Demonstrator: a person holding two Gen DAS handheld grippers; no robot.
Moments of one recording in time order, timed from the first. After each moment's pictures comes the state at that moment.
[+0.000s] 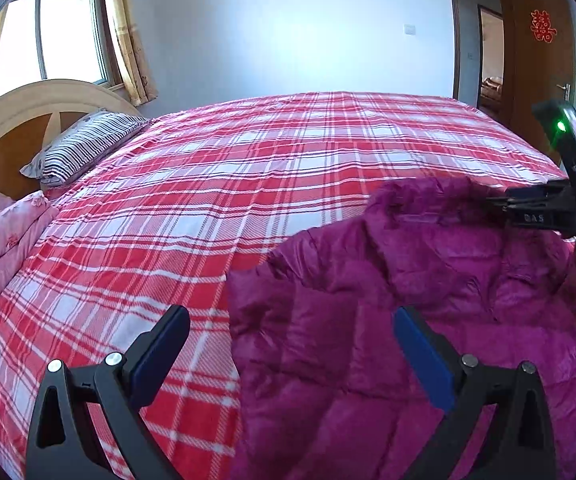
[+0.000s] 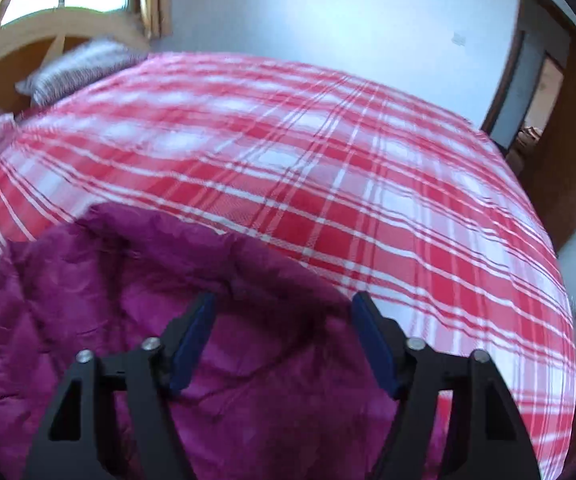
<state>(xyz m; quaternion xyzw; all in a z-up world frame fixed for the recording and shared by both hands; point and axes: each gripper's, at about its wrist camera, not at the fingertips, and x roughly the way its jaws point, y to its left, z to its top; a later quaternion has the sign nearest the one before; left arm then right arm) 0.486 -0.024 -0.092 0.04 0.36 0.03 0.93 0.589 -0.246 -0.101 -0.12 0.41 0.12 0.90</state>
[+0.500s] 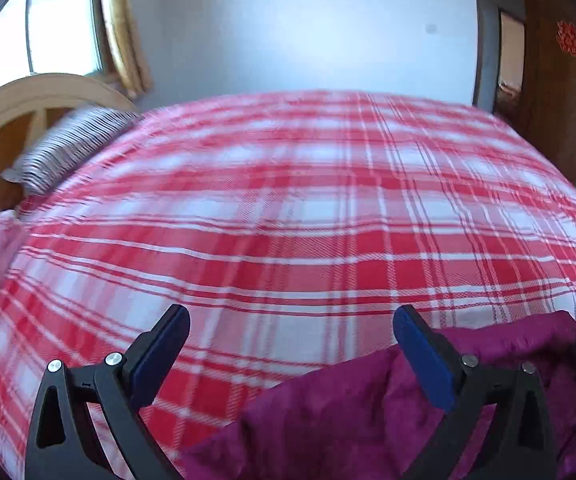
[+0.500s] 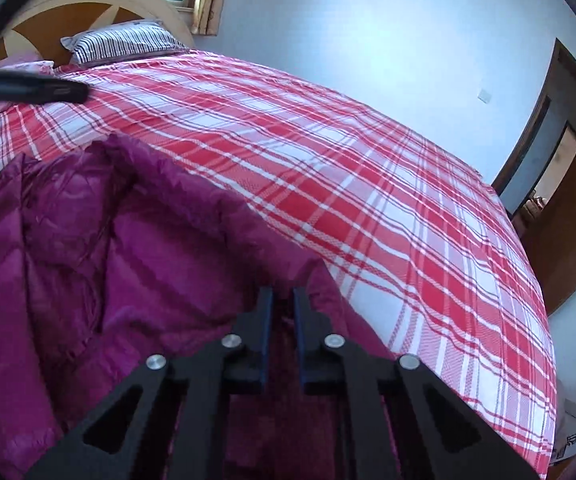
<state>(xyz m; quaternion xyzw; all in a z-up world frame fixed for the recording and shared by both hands) 0.648 -0.038 -0.095 0.02 0.38 0.04 0.92 0.540 -0.263 -0.122 -0.21 0.33 0.14 0.91</state>
